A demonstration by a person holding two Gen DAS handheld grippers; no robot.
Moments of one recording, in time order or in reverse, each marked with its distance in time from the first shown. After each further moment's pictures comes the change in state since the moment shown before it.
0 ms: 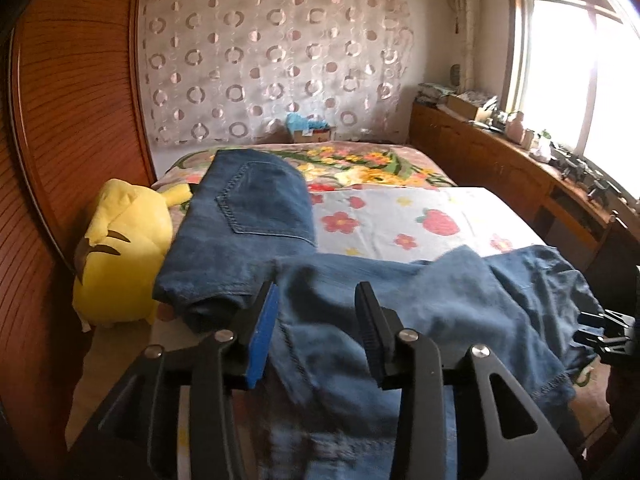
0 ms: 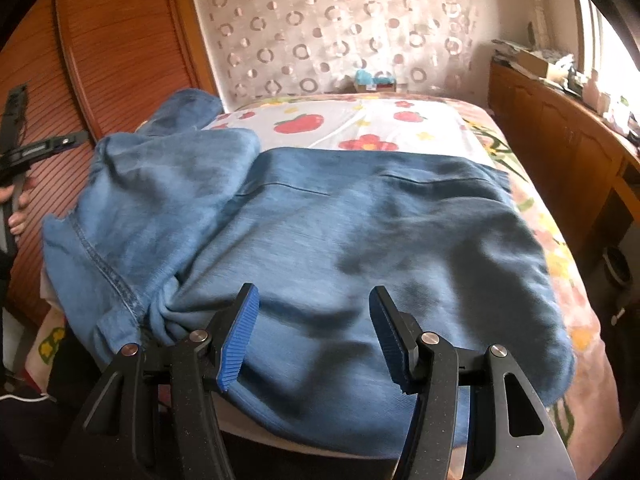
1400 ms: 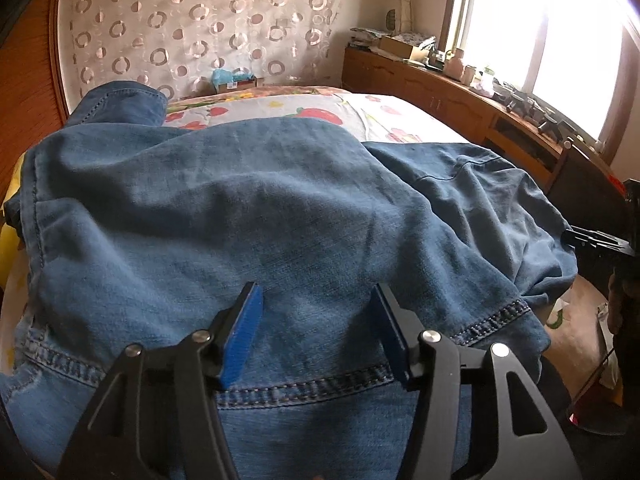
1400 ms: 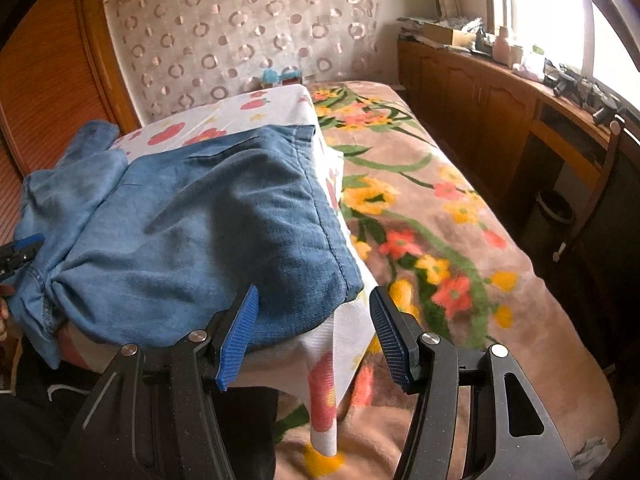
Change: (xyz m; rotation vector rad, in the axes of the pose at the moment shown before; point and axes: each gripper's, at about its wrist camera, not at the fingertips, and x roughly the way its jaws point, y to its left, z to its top) left arm 0.054 -0.133 -0.079 0.102 0.173 -0.177; right arm -0.048 -0.114 -0.041 0.188 0.002 -0.205
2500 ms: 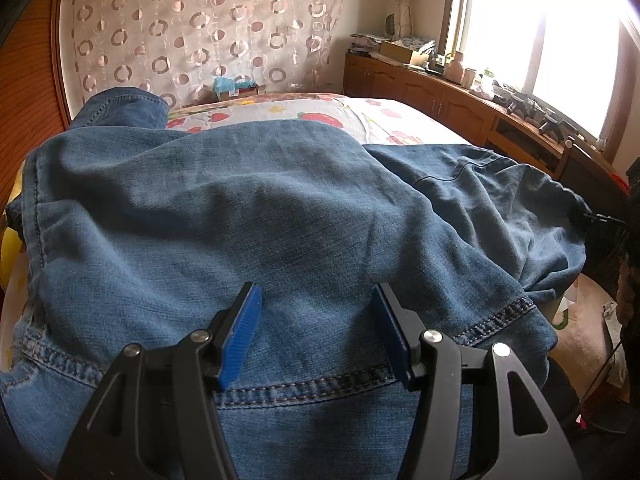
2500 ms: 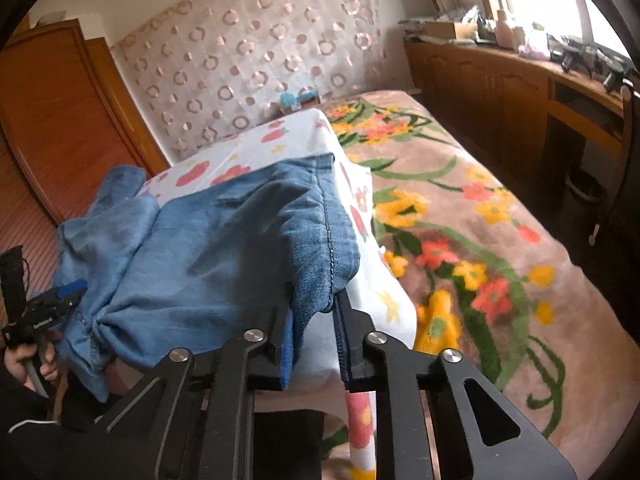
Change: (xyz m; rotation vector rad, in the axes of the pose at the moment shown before) left arm -0.001 0.000 -0.001 0.014 -0.019 0.014; right arm -0.015 -0.003 0.016 0.094 -0.088 0.152
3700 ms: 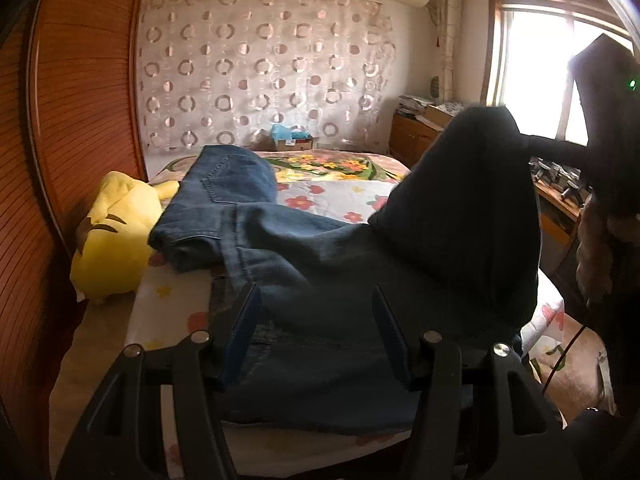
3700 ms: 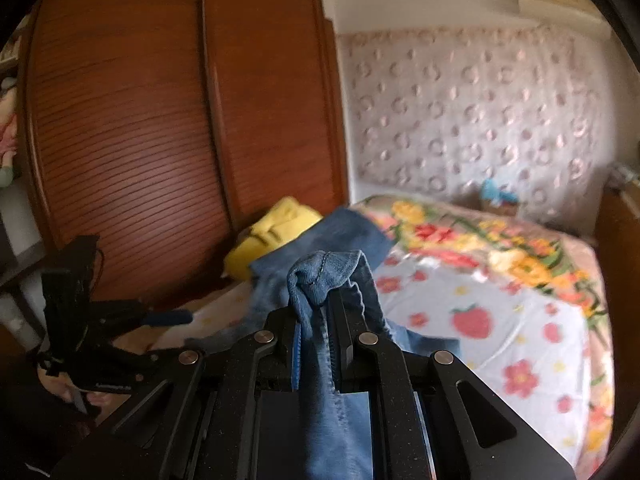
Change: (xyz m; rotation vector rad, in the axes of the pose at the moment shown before) left arm -0.143 0.079 -0.006 -0.122 -0.203 0.129; right arm 0.032 0.335 0.085 -0.548 -0.057 0.517
